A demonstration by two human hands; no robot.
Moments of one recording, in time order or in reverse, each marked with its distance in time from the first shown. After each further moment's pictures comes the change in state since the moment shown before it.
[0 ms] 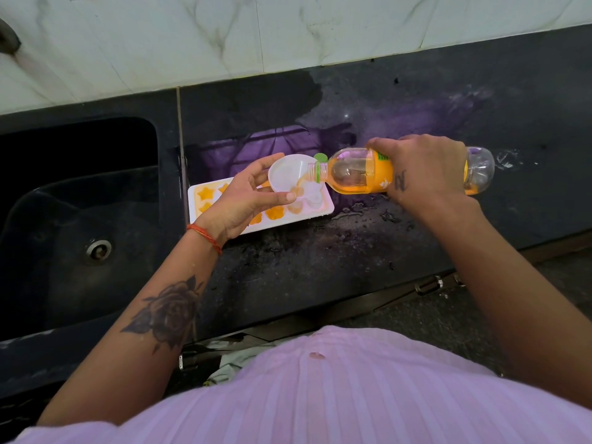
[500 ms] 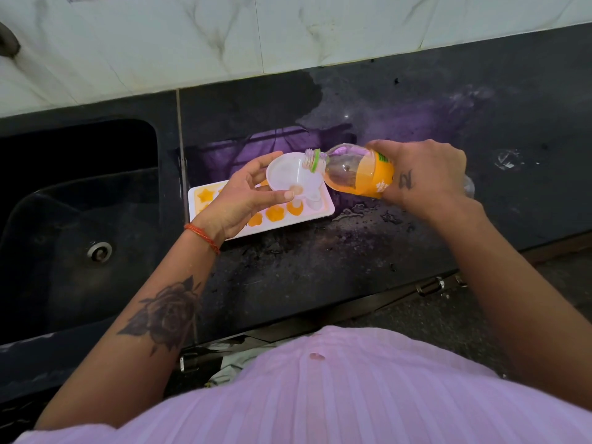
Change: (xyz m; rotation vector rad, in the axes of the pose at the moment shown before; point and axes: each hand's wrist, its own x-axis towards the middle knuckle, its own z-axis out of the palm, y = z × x) left_hand 0.000 0.004 -0.004 0.022 0.001 0.006; right_hand 0.003 0.003 0.004 0.164 -0.062 0.057
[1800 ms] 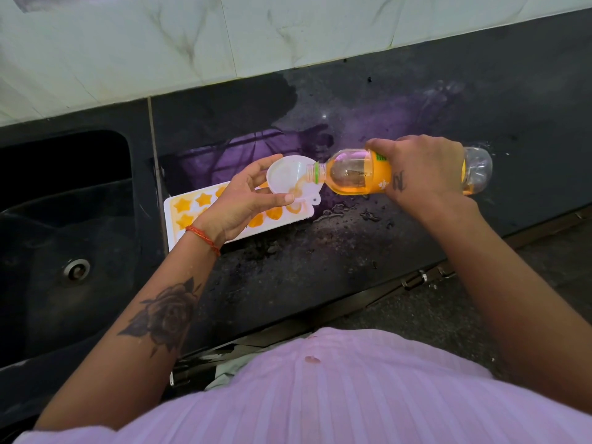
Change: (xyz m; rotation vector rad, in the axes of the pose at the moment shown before) left_hand 0.018 -0.002 0.026 0.058 -0.068 -0.011; right_hand -0.008 0.024 -0.003 -0.172 0.063 0.011
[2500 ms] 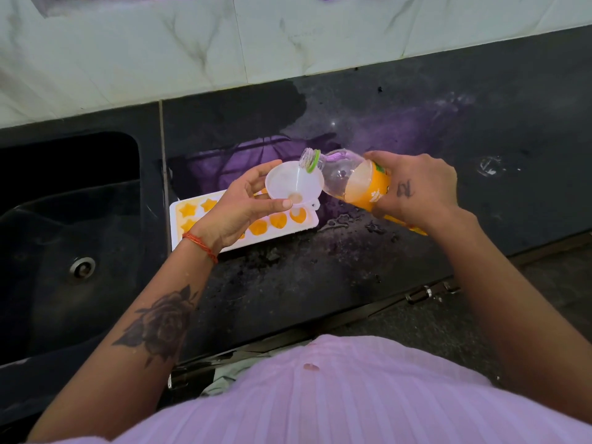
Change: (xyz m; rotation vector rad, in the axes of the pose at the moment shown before) left_hand 0.001 0.002 -0.009 -0.024 0.028 0.004; right_hand 0.011 -0.003 0.002 0.258 -0.180 0.055
